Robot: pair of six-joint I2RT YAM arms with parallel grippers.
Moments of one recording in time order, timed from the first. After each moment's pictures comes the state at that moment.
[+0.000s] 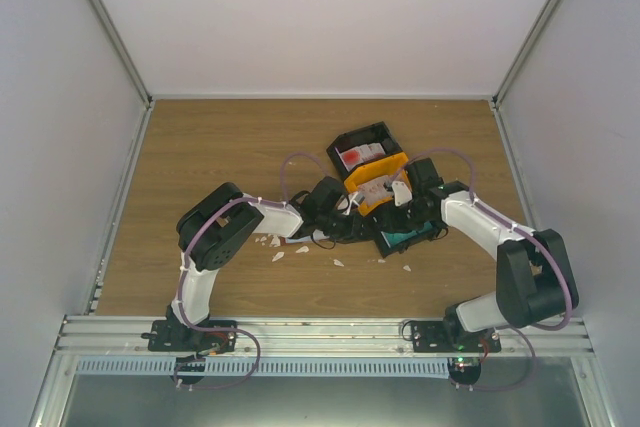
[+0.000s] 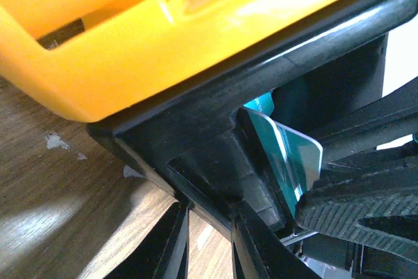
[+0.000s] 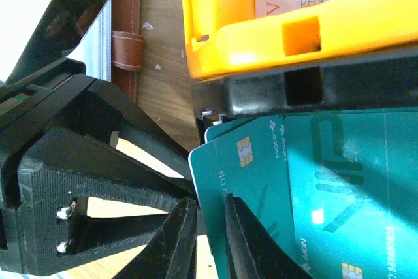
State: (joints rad) left arm -0.81 2.03 1.05 0.27 0.67 -0.88; right arm 0.31 1.44 0.83 -0.63 -0.47 0.18
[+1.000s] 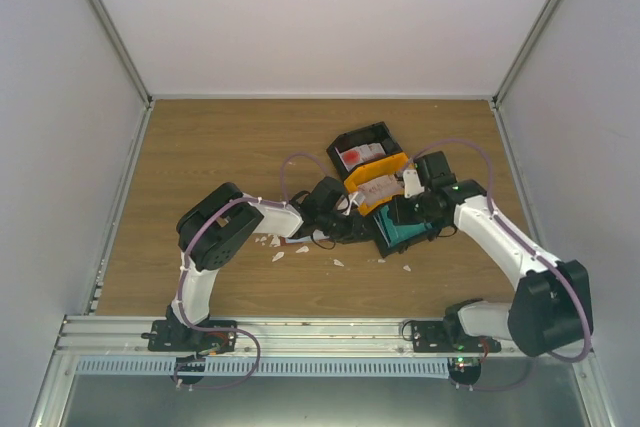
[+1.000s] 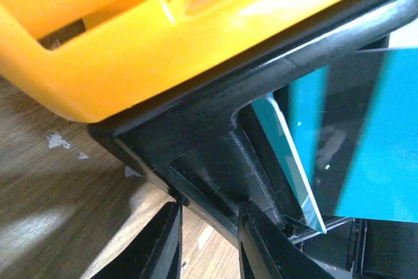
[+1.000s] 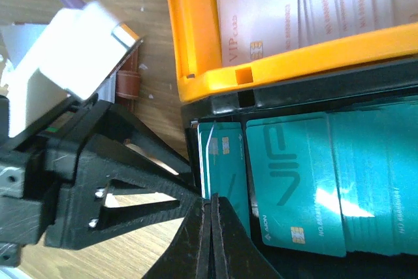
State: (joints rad) left arm -0.81 2.03 1.05 0.27 0.67 -0.88; right arm 0.31 1.30 0.88 -0.71 -0.33 0.20
